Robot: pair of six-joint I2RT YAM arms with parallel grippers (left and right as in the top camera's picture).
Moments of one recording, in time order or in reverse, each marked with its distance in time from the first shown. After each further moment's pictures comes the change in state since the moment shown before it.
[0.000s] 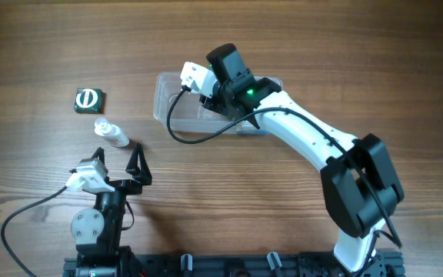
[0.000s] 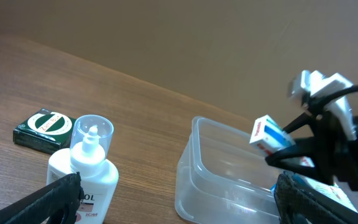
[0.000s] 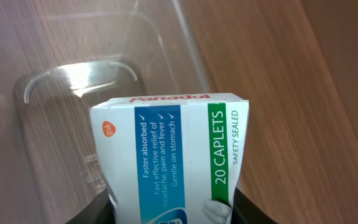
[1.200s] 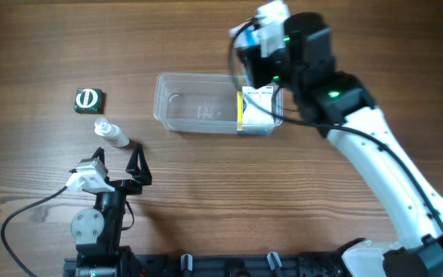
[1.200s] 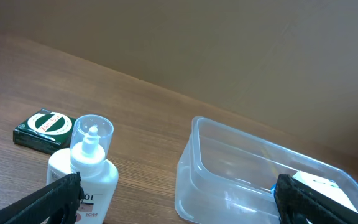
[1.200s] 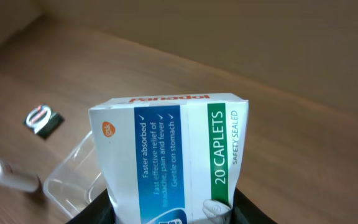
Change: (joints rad) left arm 0.000 0.000 0.000 0.000 0.000 0.000; right arm -0.142 -0.419 0.000 -0.114 -0.038 0.679
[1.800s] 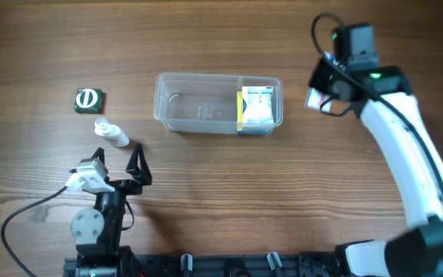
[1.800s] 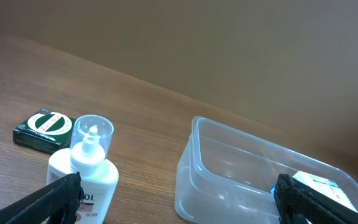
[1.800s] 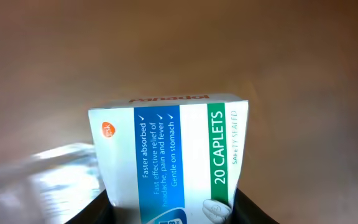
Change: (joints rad) left arm 0.000 0.000 0.000 0.000 0.000 0.000; right arm -0.321 0.011 -0.048 -0.354 0.187 0.468
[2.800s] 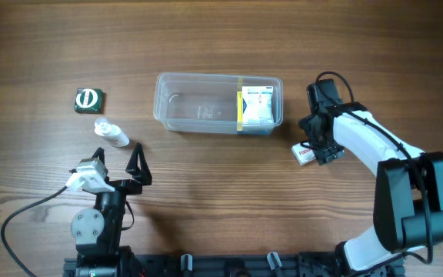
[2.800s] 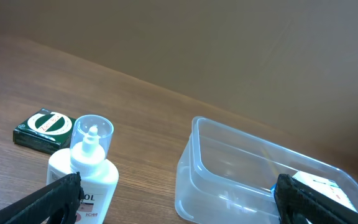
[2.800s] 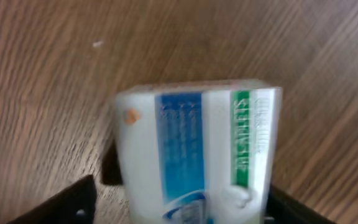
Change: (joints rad) left arm 0.000 0.000 0.000 0.000 0.000 0.000; right arm 0.000 0.193 -0.449 0.167 0.064 0.803
